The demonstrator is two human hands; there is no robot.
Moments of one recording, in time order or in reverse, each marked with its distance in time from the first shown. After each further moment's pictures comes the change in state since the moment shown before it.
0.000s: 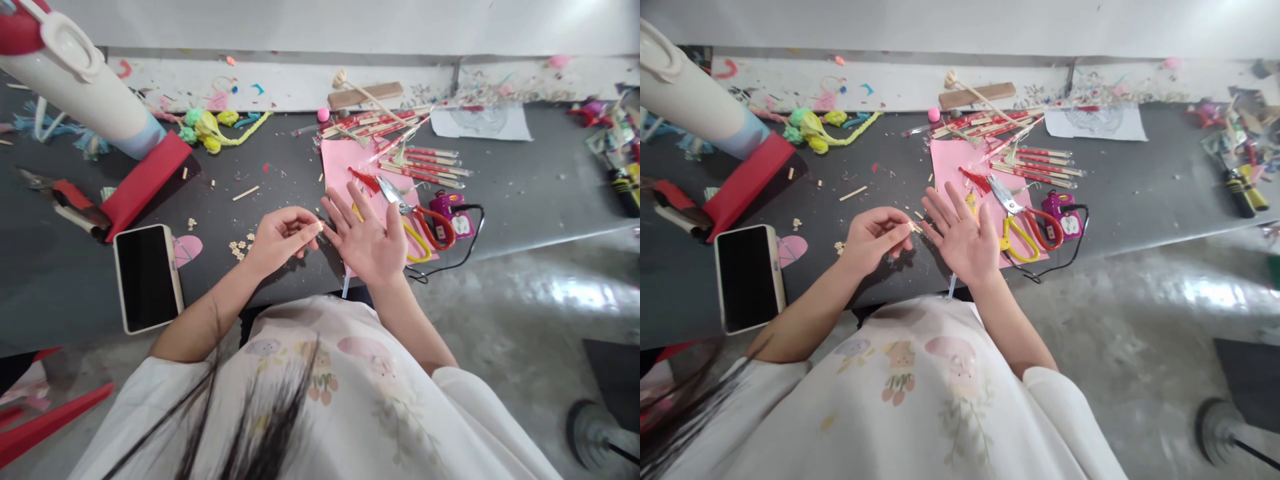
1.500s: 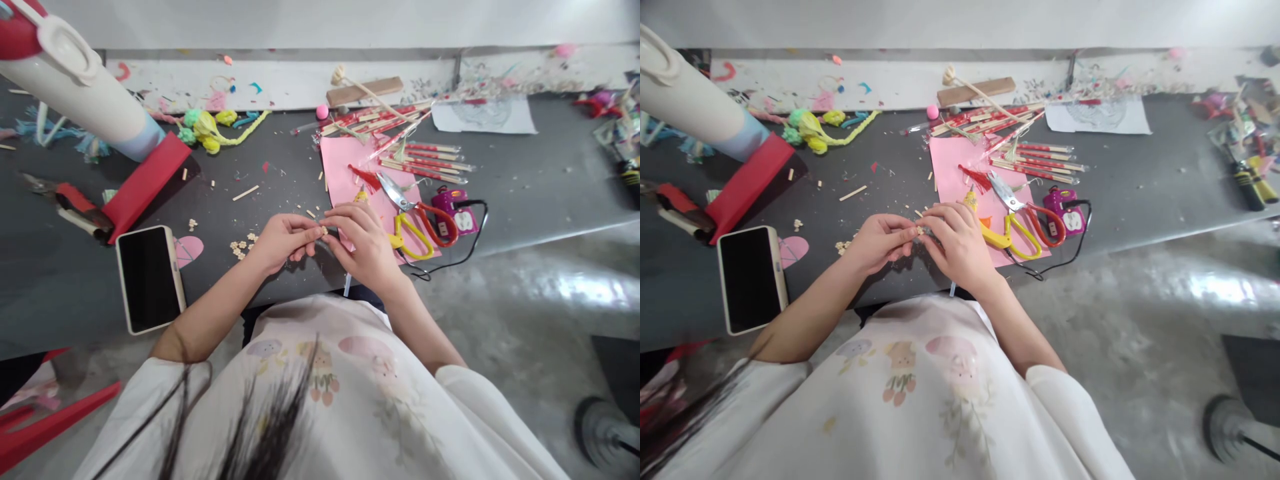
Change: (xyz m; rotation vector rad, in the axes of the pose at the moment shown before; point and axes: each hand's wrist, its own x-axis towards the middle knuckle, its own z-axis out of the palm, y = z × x) left_hand 0.005 0.000 0.000 -0.094 -0.036 -0.380; right_hand -0.004 -0.005 -0.006 -1.494 -0.109 -0.683
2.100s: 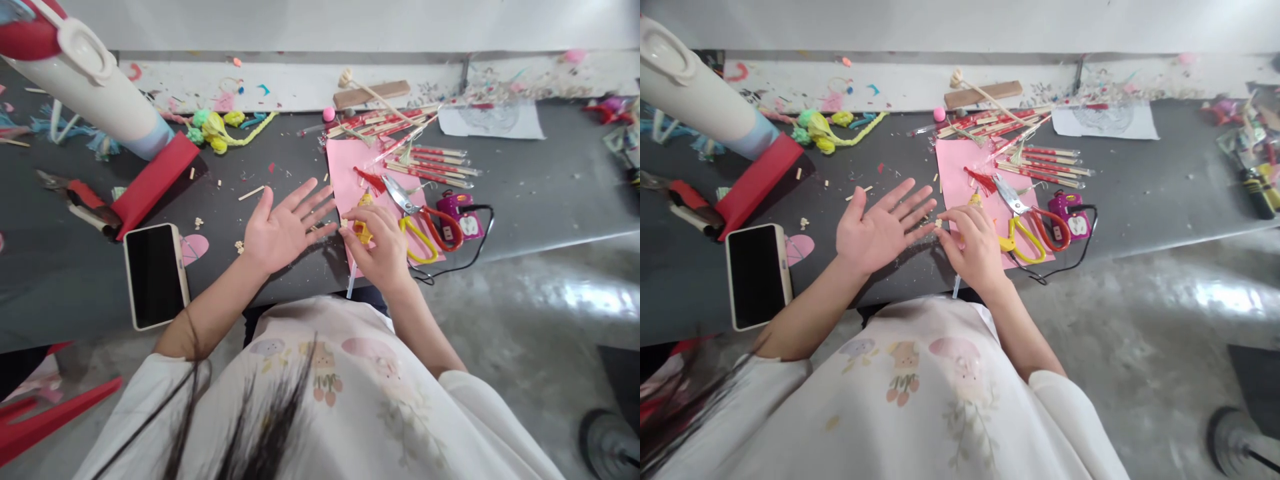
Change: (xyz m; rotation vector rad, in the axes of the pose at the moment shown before) left_hand -0.006 0.018 0.005 -0.427 -0.055 0.150; right_hand -0.004 0.006 -0.002 0.002 0.143 0.105
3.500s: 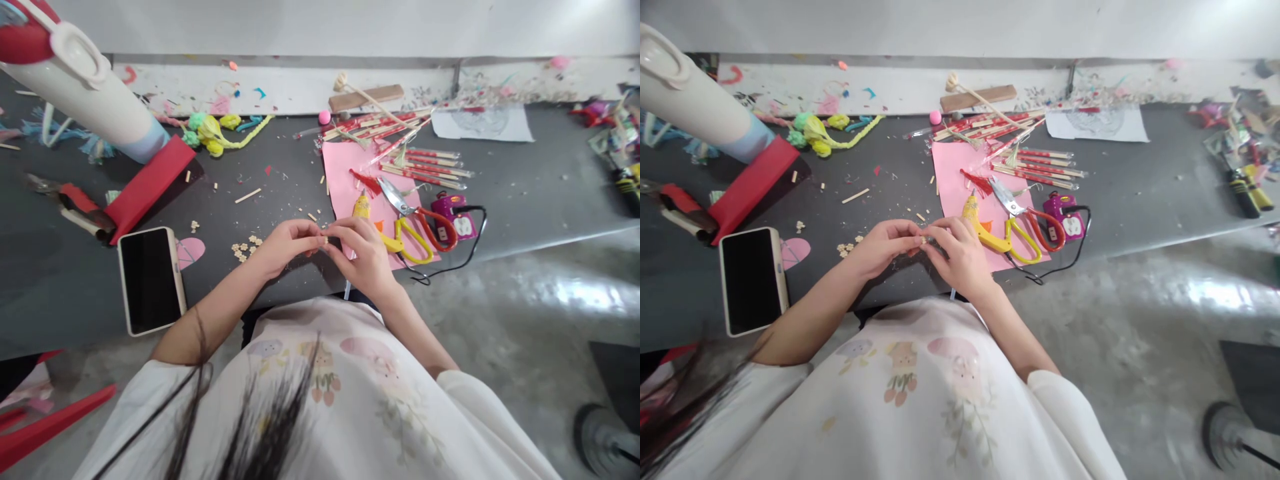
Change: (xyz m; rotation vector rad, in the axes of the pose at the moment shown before) left_hand 0.003 -0.017 -0.014 0.463 -0.024 -0.124; right_hand -0.012 -0.005 0.011 0.022 -0.119 0.005
